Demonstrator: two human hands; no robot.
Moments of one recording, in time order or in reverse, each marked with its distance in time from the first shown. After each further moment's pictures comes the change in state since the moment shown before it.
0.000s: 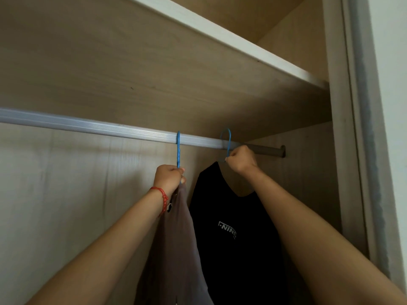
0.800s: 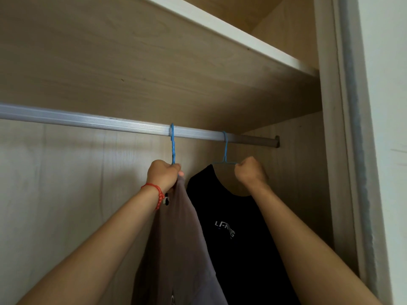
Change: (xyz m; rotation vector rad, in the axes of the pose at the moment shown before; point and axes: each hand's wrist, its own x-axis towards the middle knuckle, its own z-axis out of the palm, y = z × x) left_hand -0.015 0.001 -0.003 0.251 0.064 0.070; right_hand -0.025 0.053 0.011 -0.052 0.071 0.206
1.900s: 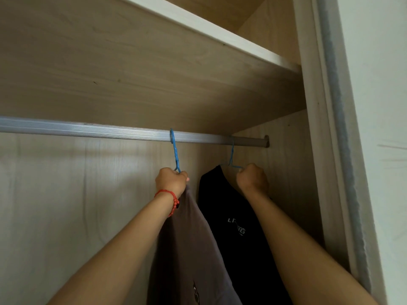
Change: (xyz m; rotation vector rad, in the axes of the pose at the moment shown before) left_hand 0.005 -0.003 0.059 0.036 0.046 -0.010; right_hand 0.013 0.032 0.004 -0.022 0.118 0.124
